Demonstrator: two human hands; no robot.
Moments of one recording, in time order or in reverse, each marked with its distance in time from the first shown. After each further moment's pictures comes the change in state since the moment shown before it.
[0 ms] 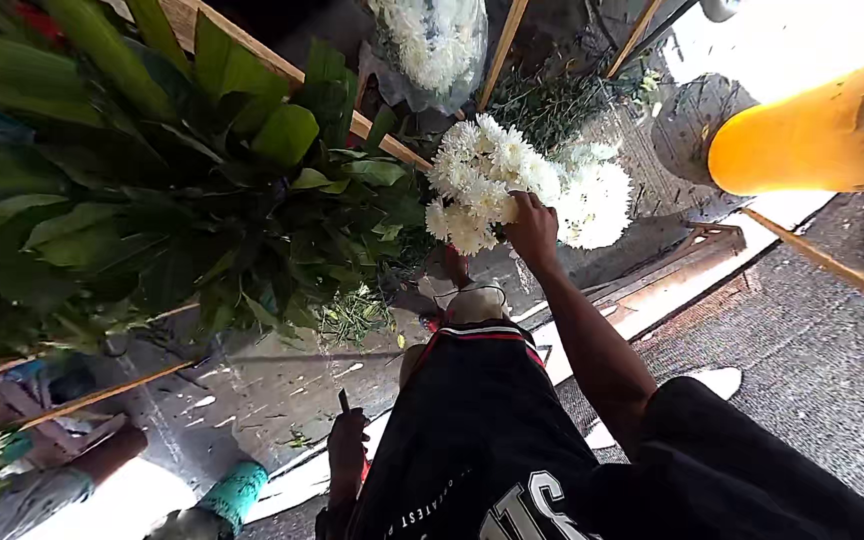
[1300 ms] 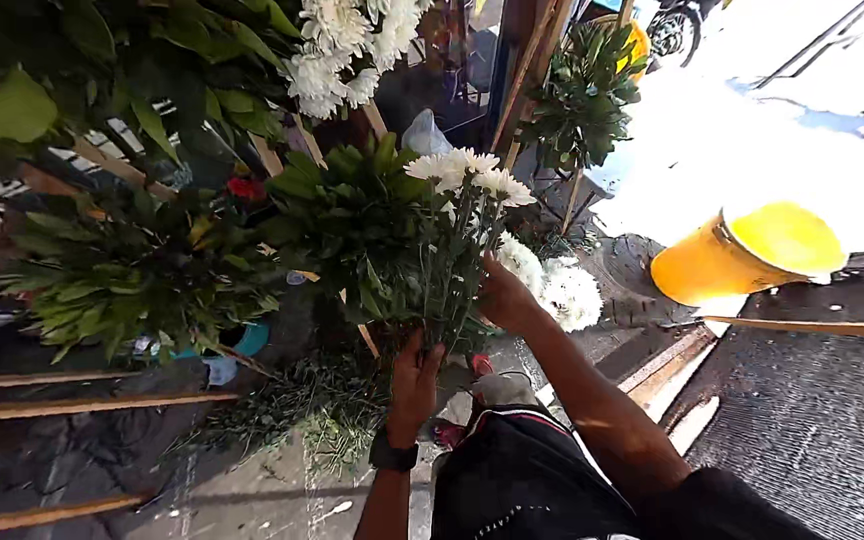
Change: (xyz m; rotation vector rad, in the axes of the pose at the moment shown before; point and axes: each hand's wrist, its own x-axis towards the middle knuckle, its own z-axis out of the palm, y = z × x) left_hand -0.094 0.115 -0.020 -0.526 -0.203 1.251; right_hand -0.246 -0.189 -0.088 1.414 -0.396 -0.126
